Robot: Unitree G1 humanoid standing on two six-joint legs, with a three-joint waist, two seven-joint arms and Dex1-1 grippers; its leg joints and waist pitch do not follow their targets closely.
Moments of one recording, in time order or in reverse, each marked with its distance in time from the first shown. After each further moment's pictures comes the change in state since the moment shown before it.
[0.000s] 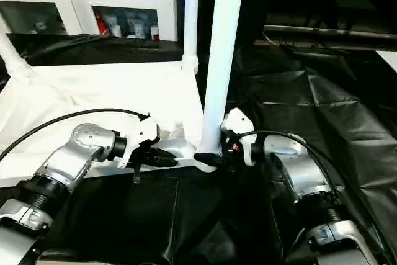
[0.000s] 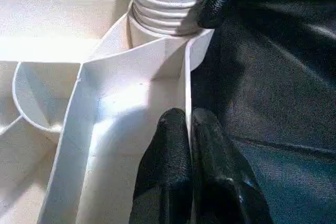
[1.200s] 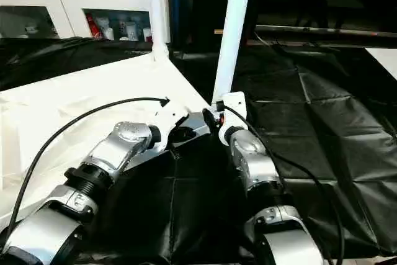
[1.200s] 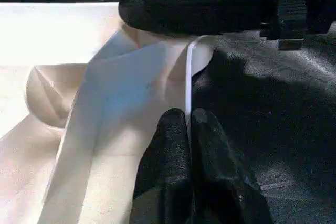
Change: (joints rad) left arm -0.136 -0.253 0.062 0.217 0.084 0.113 0.545; right arm -0.133 0.364 -0.214 0.326 -0.066 -0.040 -0.871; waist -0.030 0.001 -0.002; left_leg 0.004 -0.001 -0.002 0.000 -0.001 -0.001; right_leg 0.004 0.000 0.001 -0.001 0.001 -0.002
